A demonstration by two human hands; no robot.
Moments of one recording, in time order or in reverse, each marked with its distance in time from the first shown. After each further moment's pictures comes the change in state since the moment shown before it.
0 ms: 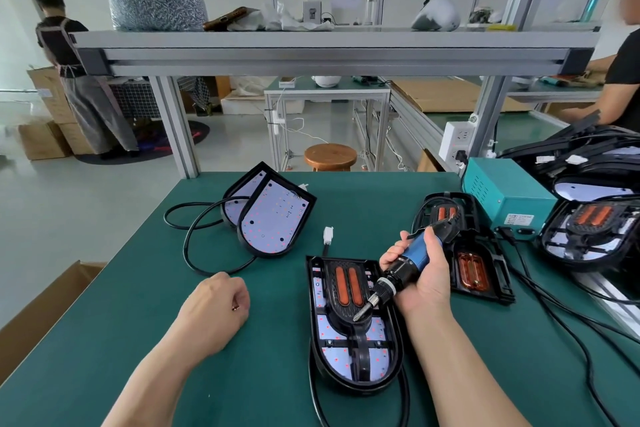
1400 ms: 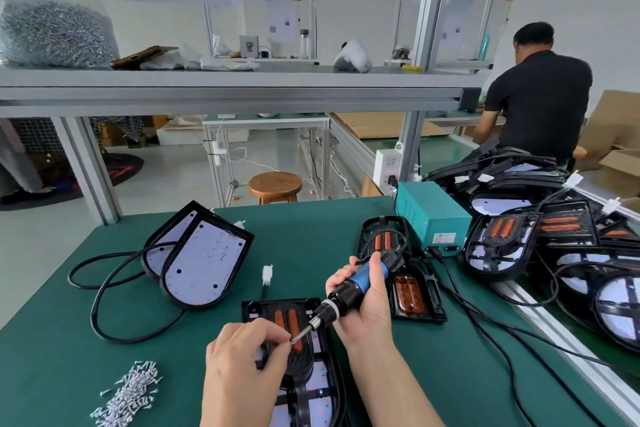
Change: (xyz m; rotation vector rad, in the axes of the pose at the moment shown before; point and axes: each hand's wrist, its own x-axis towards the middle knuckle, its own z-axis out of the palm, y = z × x) left_hand -0.033 0.127 0.043 -0.576 0.385 0.202; right_hand -0.002 -0.008 0.011 0.233 0.016 0.033
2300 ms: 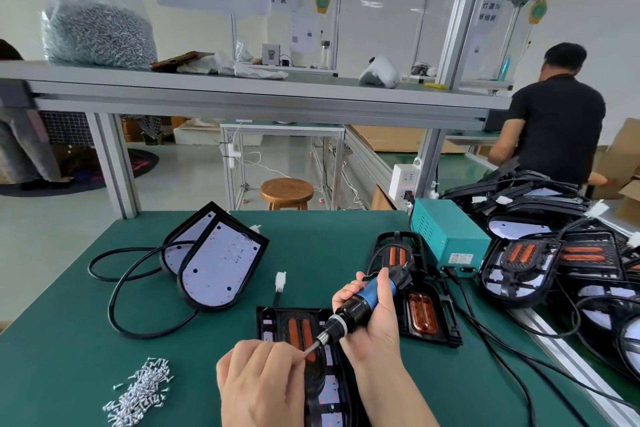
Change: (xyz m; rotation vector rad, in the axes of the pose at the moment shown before) left_hand -0.005 -0.020 0.018 0.313 0.388 0.427; right_hand -0.001 0.008 -0.001 -0.006 0.001 0.049
